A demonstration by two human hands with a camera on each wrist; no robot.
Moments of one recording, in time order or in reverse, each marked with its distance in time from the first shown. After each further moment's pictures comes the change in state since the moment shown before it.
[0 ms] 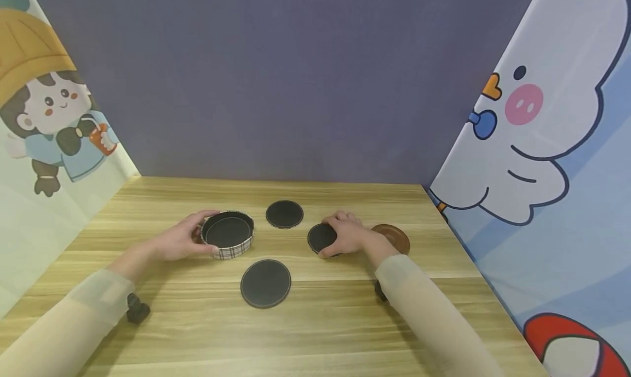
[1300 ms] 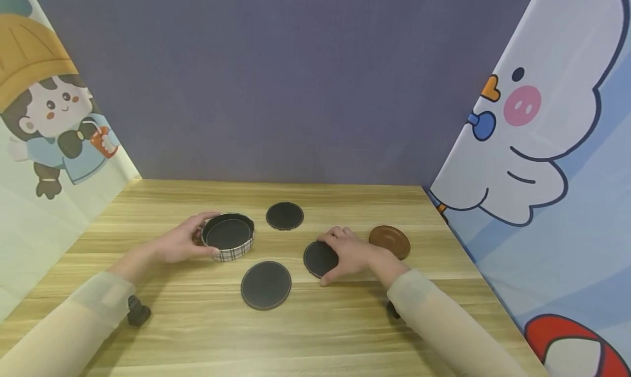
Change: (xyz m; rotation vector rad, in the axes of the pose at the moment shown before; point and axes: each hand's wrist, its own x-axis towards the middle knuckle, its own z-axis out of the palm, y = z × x) left_hand 0.001 -0.002 0.001 -0.013 -0.002 0.007; right_hand -0.040 -0.016 0.010 0.016 -0.075 -0.127
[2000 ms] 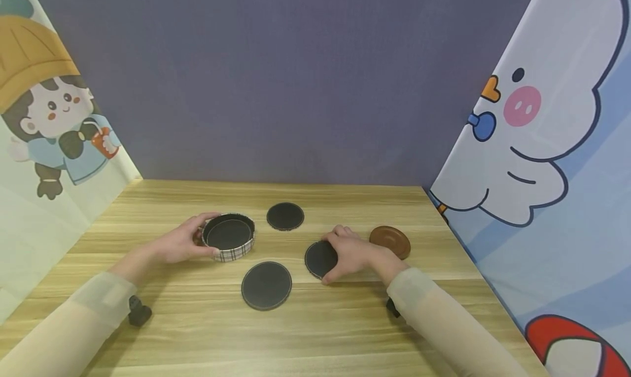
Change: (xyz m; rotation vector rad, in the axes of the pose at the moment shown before) left_hand -0.001 0.005 0.000 0.008 -0.001 -0.023; right_hand 0.004 -0.001 0.000 -0.047 0.024 0.004
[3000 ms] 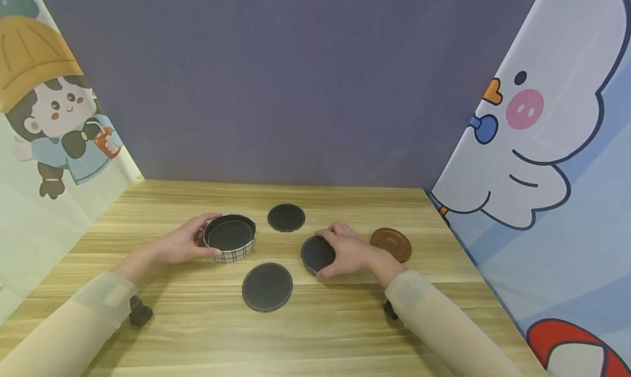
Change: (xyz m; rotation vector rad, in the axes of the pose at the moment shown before) left_hand 0.002 -0.004 0.002 -0.001 0.002 -0.002; right_hand 0.004 -0.006 -0.001 0.033 0.083 -0.027
